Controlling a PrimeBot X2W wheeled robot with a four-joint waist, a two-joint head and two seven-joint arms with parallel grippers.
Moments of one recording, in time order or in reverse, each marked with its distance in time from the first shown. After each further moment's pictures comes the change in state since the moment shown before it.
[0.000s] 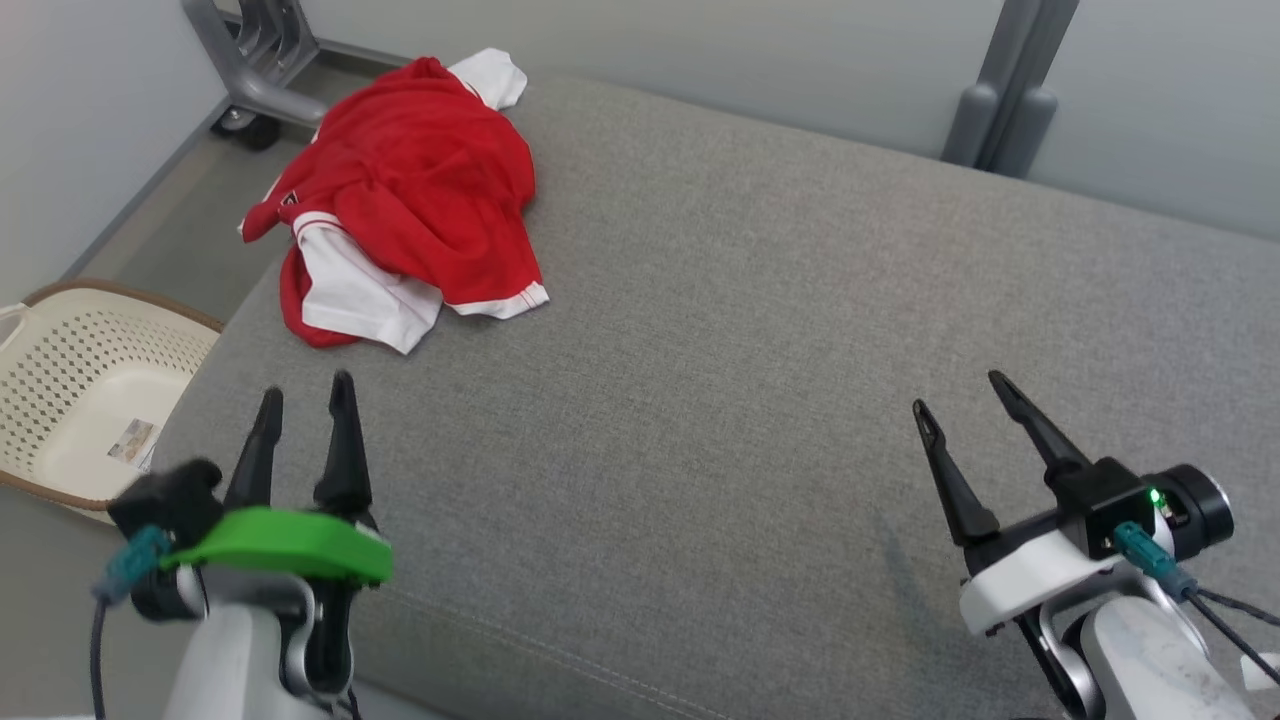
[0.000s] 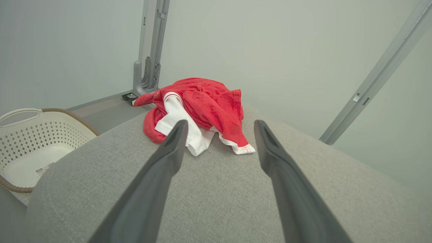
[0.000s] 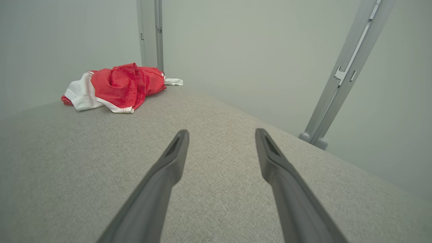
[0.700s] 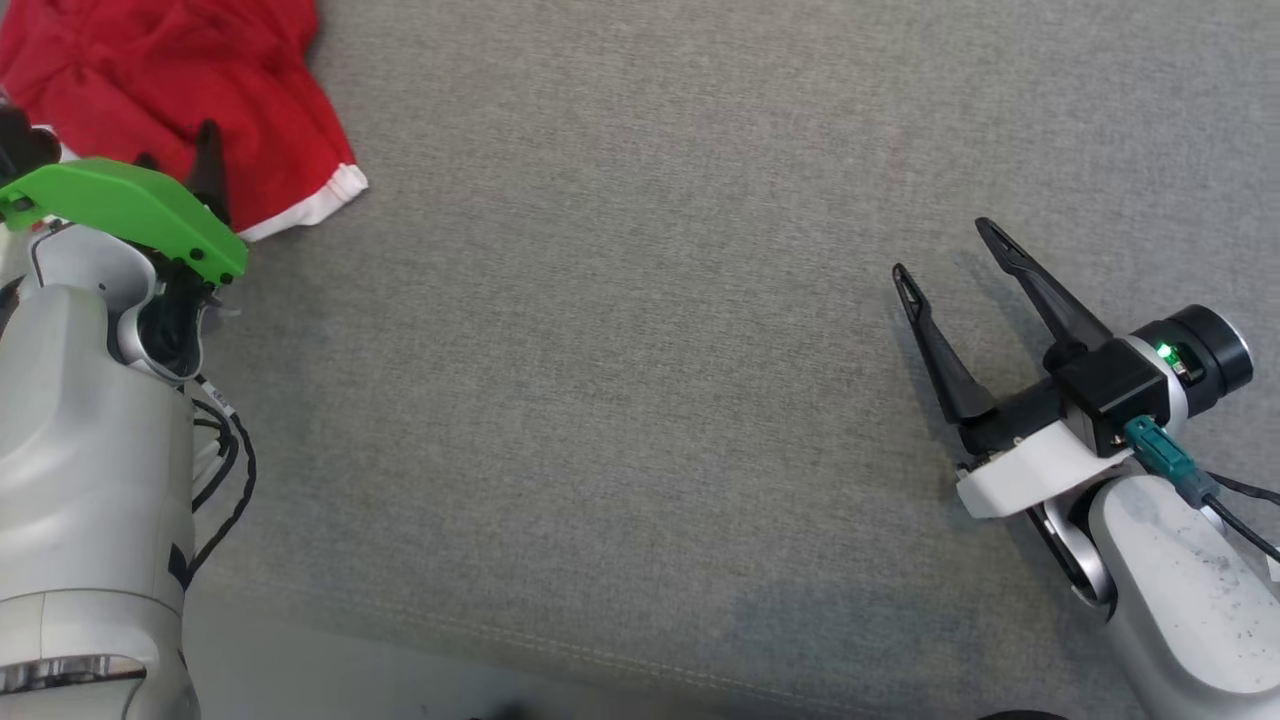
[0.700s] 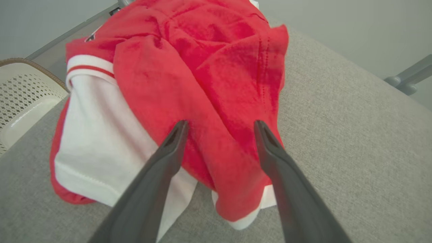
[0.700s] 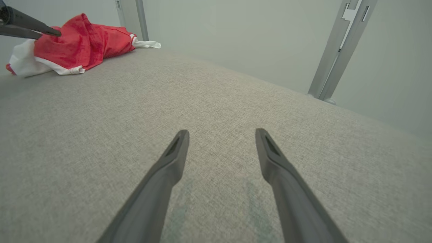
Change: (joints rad) left arm -0.710 0.142 0.000 0.591 -0.142 0.056 0.324; right arm -0.217 -0.100 0.100 -0.068 -0.002 0.000 0.000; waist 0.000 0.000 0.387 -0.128
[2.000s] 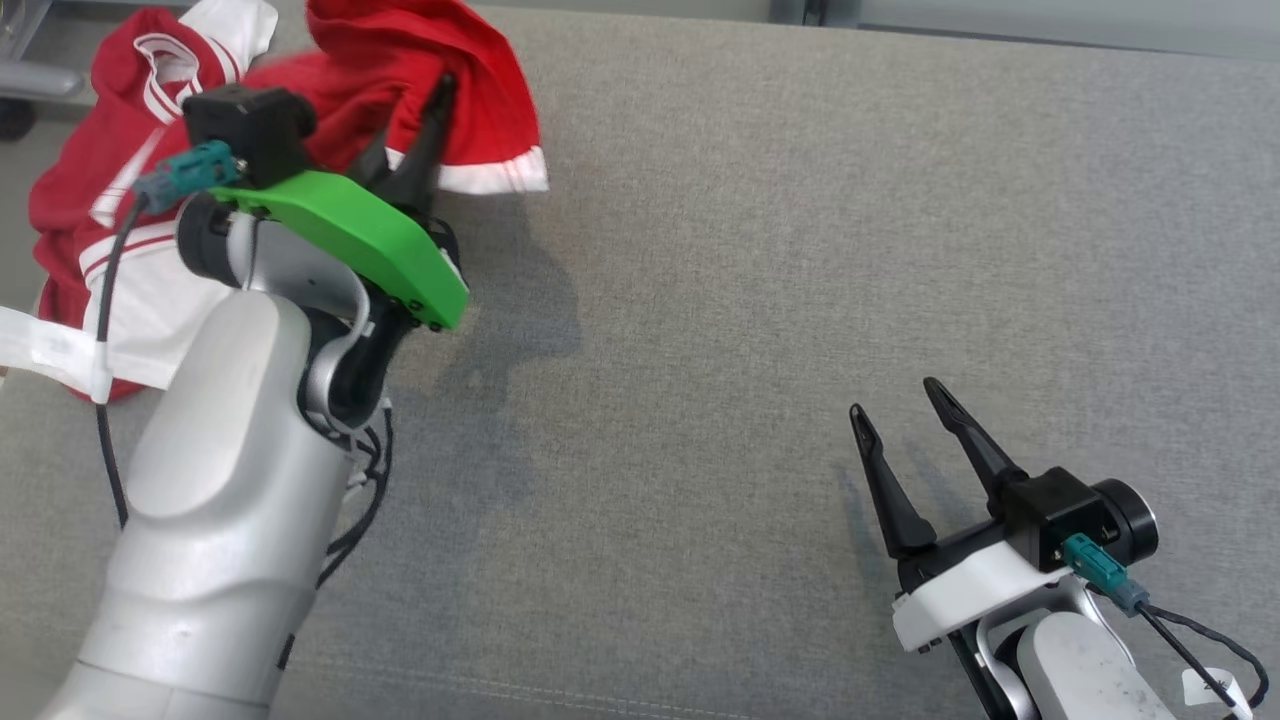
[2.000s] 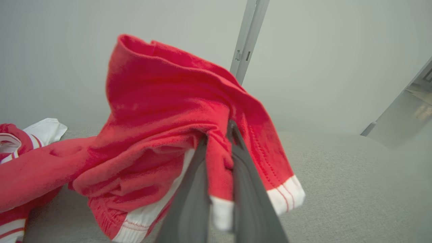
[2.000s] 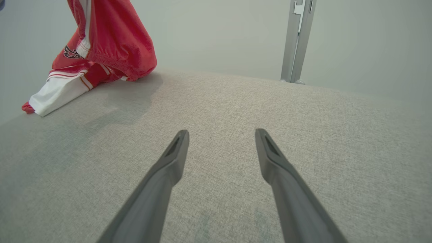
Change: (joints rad) left arm 0.126 -0.004 -0.402 -0.444 -0.109 -0.056 -0.084; right arm 0.210 0.194 -0.056 0.044 0.040 0.000 0.000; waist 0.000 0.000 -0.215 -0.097
